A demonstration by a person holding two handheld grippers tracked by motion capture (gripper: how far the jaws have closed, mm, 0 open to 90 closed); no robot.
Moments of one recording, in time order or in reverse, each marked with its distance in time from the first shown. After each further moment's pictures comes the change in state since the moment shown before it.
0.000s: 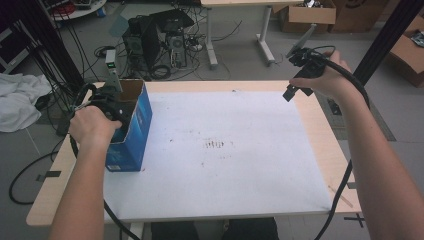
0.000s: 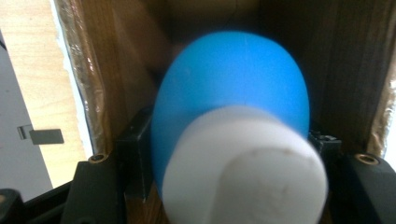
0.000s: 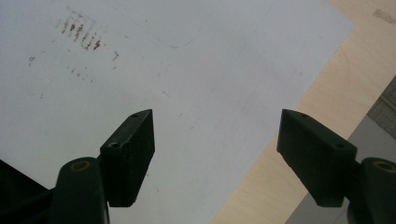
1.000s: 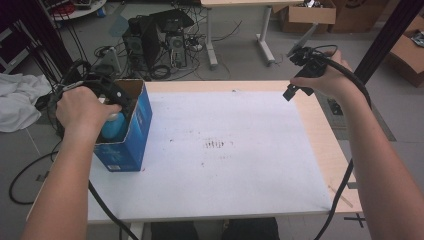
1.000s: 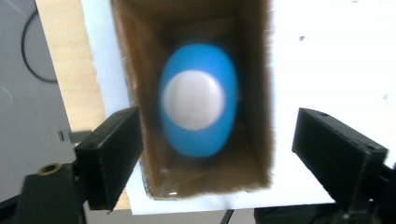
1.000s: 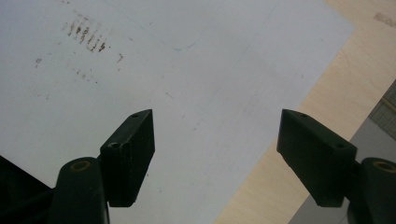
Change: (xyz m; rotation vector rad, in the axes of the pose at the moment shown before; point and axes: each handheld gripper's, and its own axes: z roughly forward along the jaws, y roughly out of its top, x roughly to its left) left arm -0.025 -0.013 -0.080 -0.101 0.033 0.105; right arm 0.002 -0.001 -0.004 -0.014 0.011 -0.002
